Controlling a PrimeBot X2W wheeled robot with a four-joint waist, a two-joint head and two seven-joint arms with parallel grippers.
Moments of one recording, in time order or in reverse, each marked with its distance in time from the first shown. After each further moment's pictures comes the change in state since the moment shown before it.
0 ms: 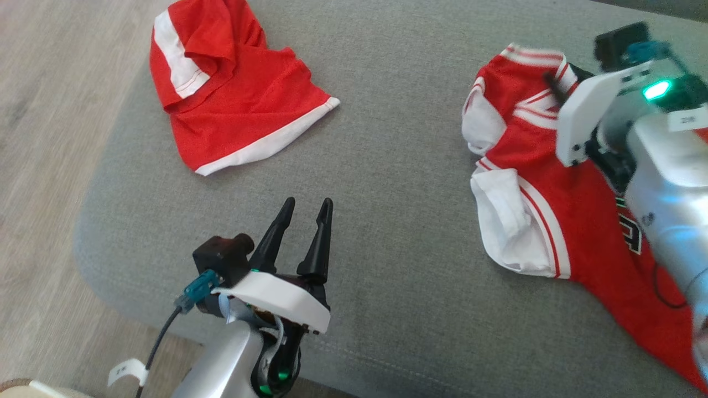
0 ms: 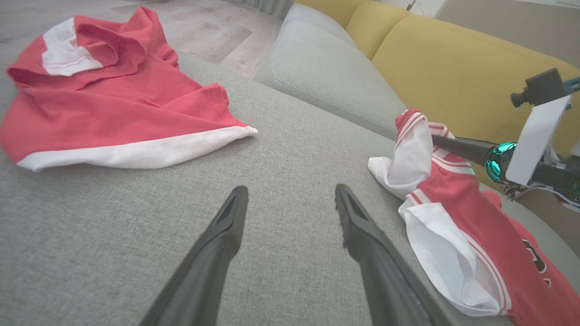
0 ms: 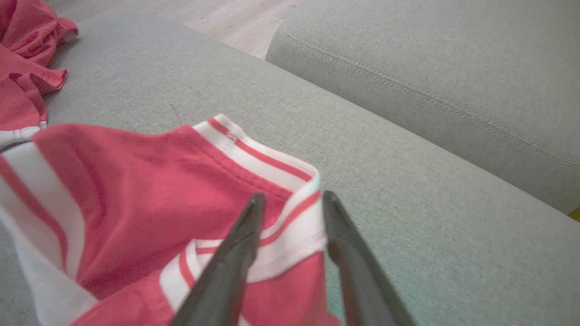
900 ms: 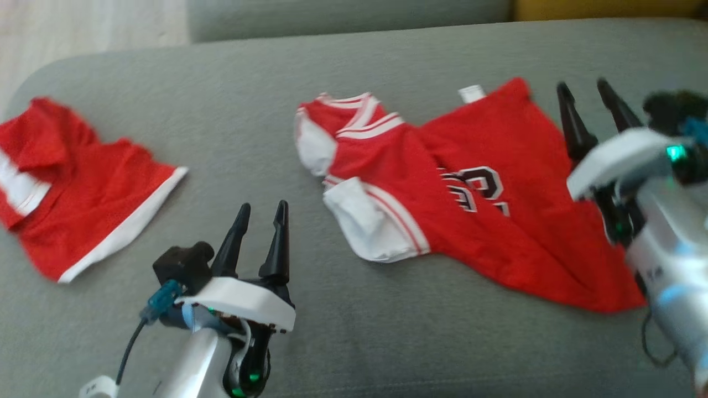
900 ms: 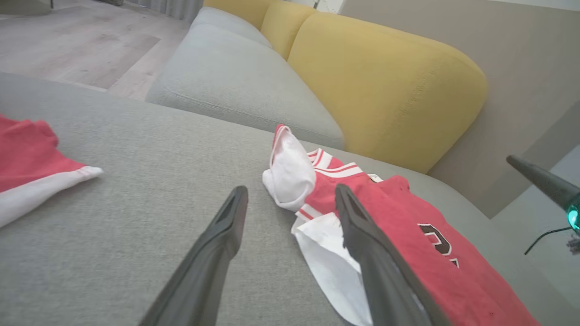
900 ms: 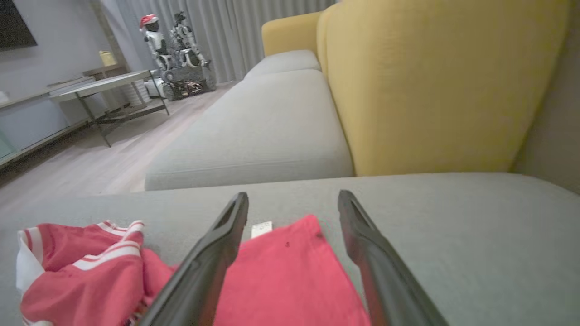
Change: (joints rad) left arm 0.047 -0.001 0.145 0.011 0.065 -0.010 0.000; right arm 0.245 -0.015 -0.221 -0.153 0.113 0.000 -0.339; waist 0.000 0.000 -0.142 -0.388
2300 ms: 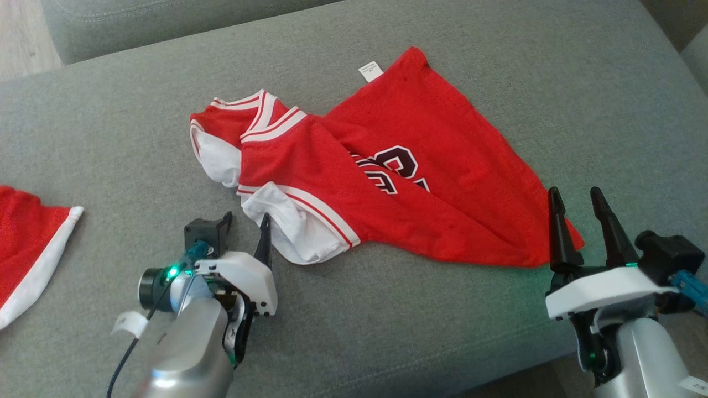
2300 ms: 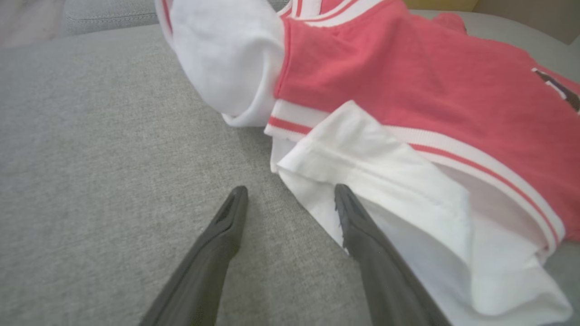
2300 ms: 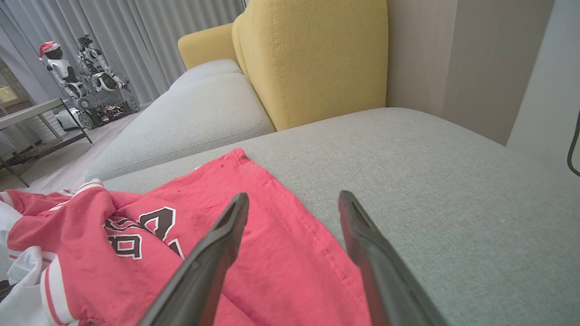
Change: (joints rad) left arm -0.270 -0.001 -0.035 0.560 0.185 0.044 0.008; right arm 0.681 0.289 -0.582 -0.755 -0.465 0.000 0.146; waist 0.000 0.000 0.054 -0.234
